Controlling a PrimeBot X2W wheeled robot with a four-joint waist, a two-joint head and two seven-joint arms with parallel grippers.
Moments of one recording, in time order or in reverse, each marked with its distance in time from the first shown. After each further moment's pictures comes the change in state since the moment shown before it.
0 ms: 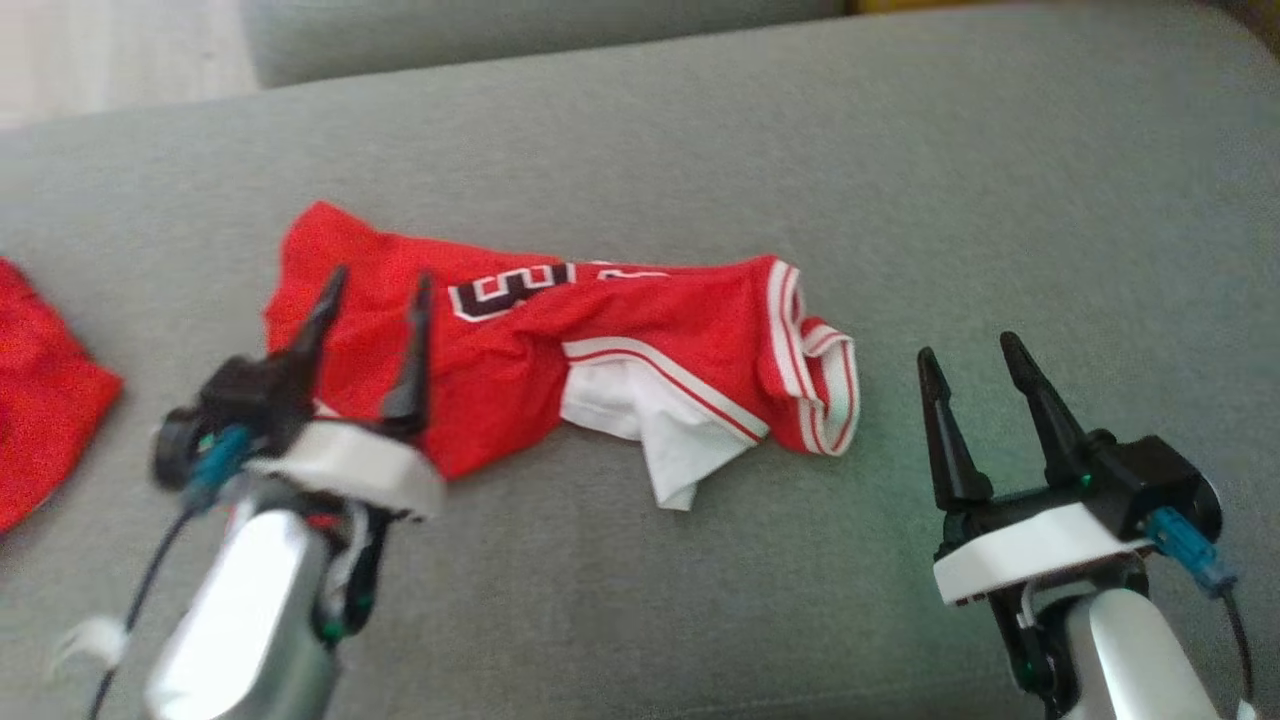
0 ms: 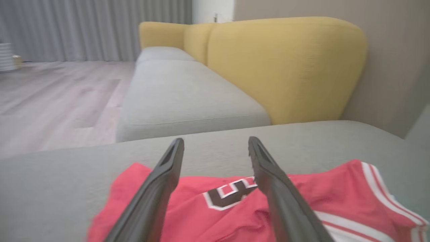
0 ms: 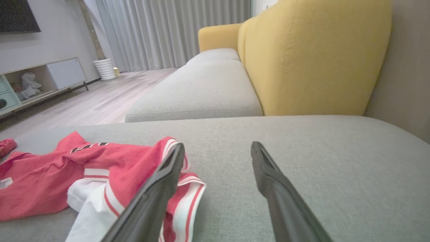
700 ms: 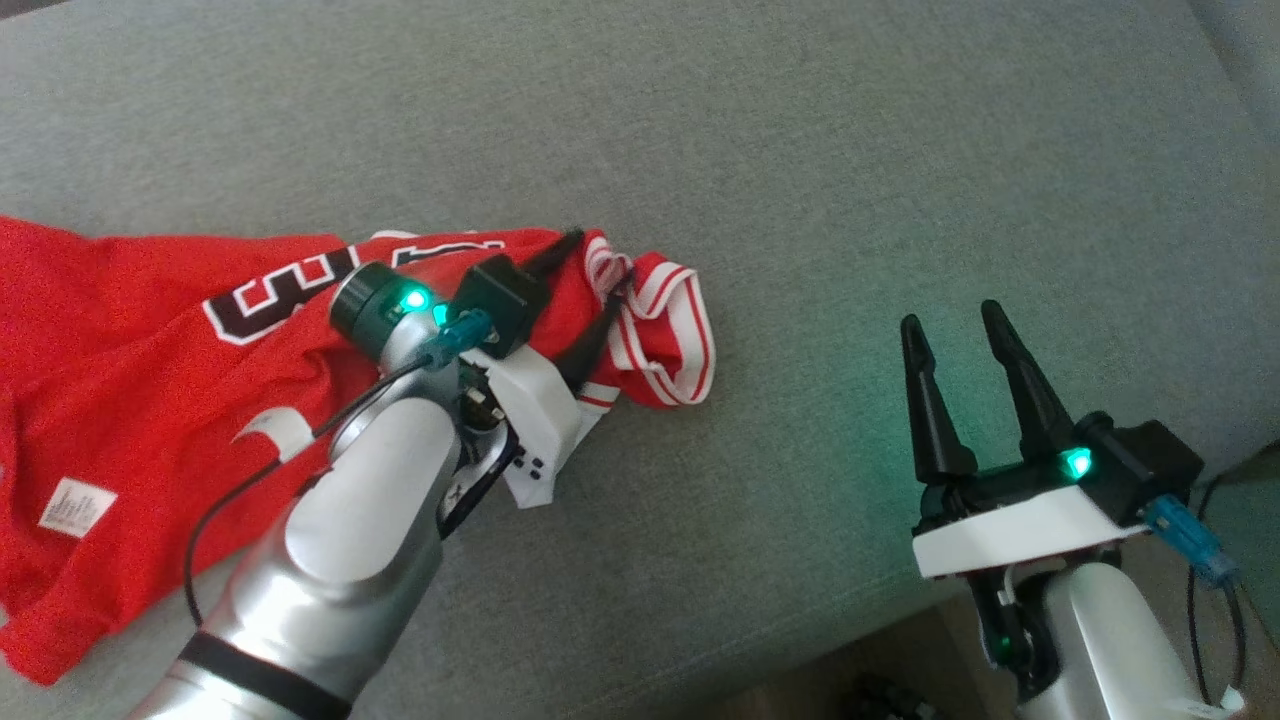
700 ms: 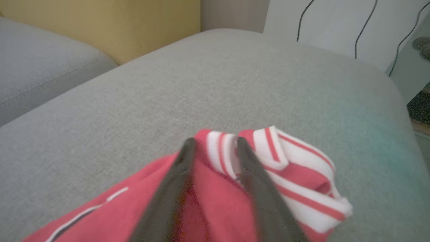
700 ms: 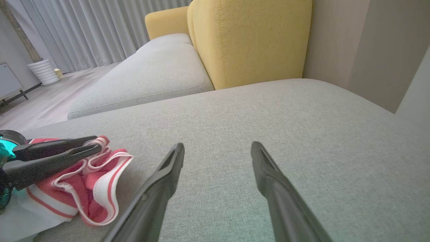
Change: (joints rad) left arm -0.299 -0.061 -0.272 0.254 0.148 -0.222 0.146; right arm -0.054 0.000 0.055 0.031 0.097 0.000 -0.085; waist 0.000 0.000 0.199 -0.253
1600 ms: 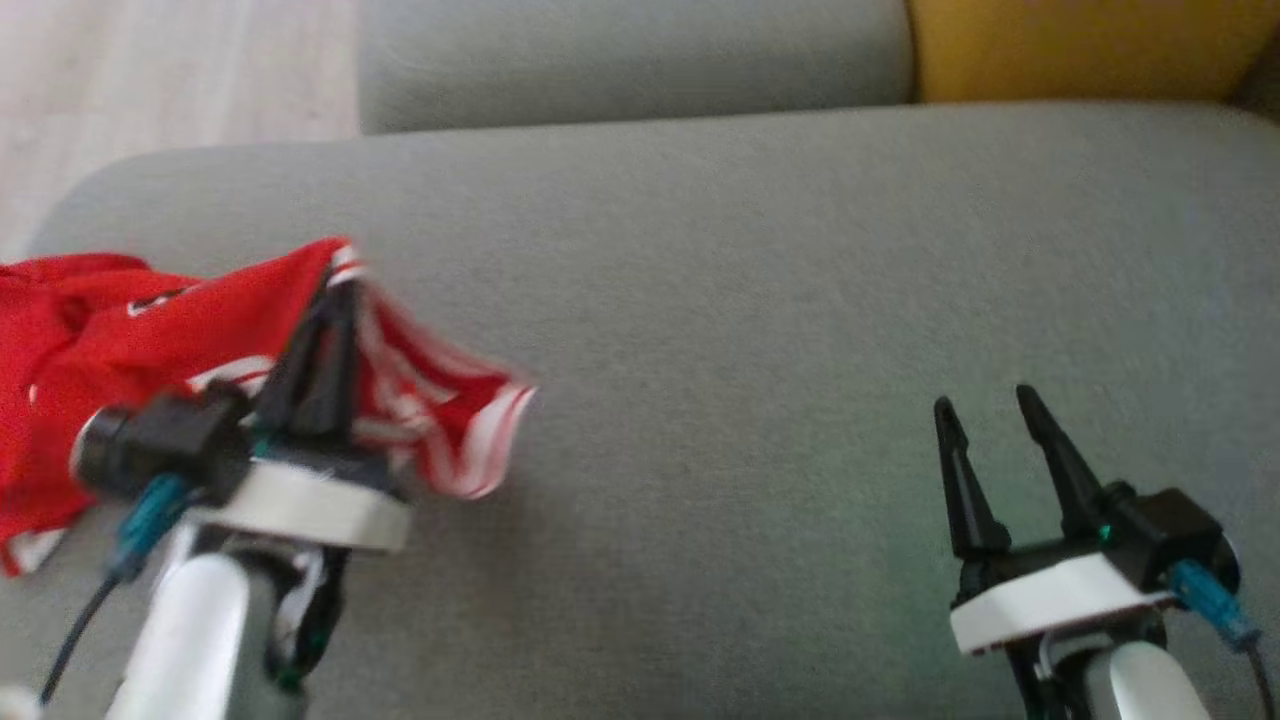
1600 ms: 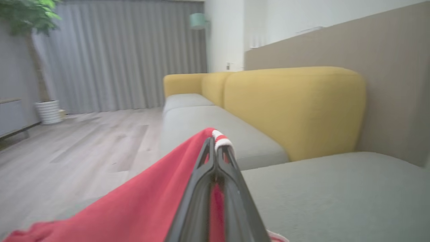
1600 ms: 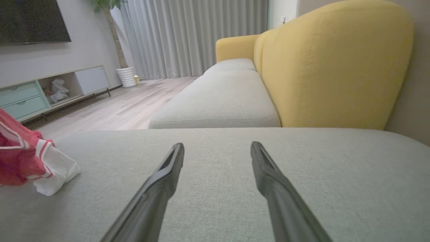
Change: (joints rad) left arm 0.502 0.063 0.487 -0.613 -0.001 0.116 -0.020; right arm 0.176 0.000 -0.072 -0.107 -0.089 0.000 0.107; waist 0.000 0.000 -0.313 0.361
